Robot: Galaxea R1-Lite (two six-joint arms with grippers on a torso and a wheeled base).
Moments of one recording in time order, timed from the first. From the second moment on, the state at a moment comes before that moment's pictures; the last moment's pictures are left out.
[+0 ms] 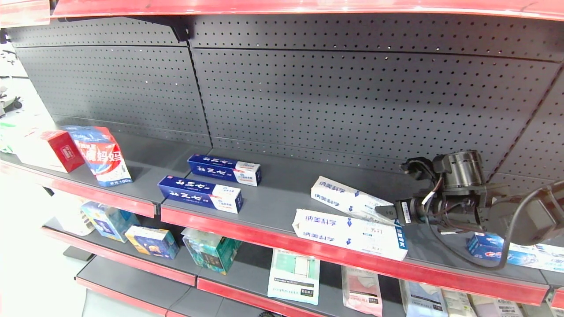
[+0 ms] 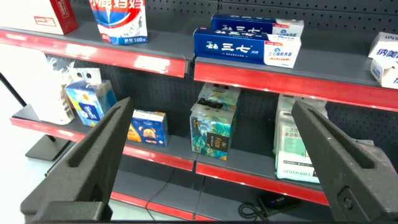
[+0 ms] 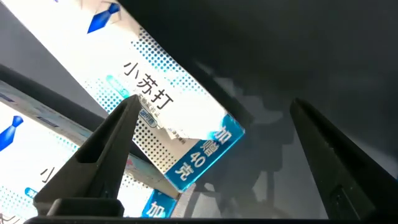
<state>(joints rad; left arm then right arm) 0.00 0.00 0.00 0.00 0.01 -0.01 0.22 1.87 -0.77 -0.38 -0.02 -0.03</state>
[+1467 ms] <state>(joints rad) 0.00 0.00 0.00 0.00 0.01 -0.01 0.31 1.82 -0.74 -0.37 -0.06 -0.10</state>
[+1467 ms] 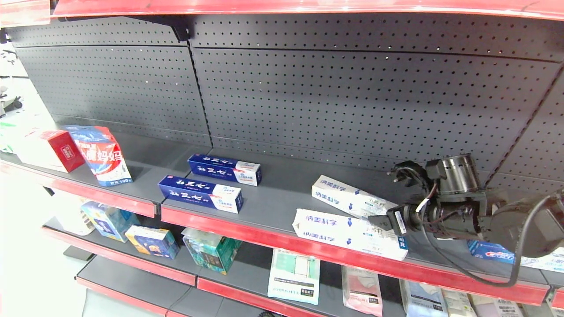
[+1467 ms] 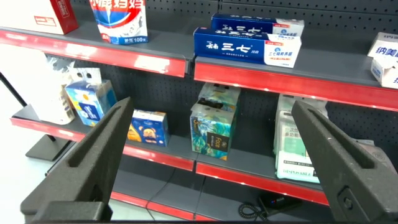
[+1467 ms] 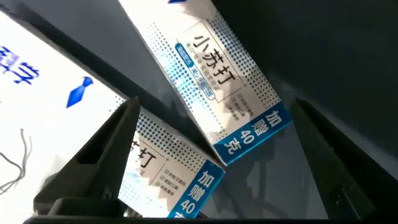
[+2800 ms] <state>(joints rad) 0.00 0.00 0.00 0.00 0.01 -0.01 0.26 1.83 -0.75 -0.37 -0.08 -0.11</state>
